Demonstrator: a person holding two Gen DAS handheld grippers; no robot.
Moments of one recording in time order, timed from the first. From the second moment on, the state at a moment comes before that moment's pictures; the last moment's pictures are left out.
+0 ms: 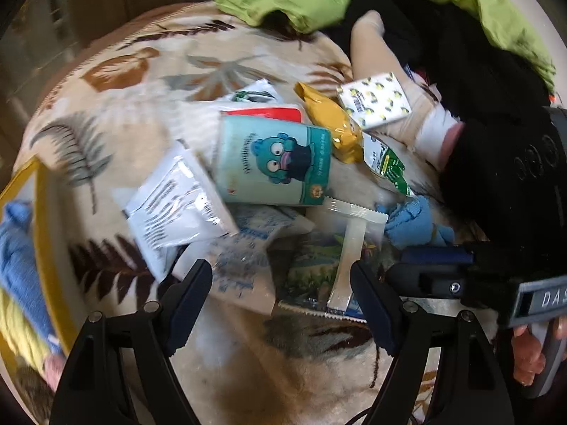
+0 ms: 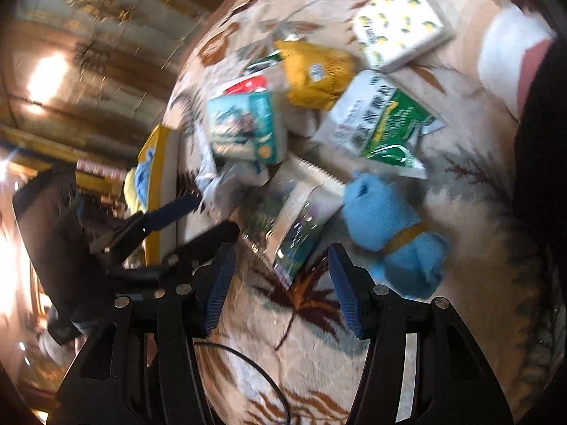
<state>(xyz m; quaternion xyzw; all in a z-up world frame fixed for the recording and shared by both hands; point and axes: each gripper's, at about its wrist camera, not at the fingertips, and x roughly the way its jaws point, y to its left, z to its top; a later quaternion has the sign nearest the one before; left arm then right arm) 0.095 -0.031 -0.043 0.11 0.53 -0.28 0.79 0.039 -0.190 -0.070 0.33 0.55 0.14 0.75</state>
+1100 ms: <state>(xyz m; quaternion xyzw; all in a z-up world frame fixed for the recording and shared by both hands) 0.160 -0.026 -0.065 0.11 0.57 -0.25 0.78 0.067 -0.181 -0.115 0.44 0.55 0.18 0.69</state>
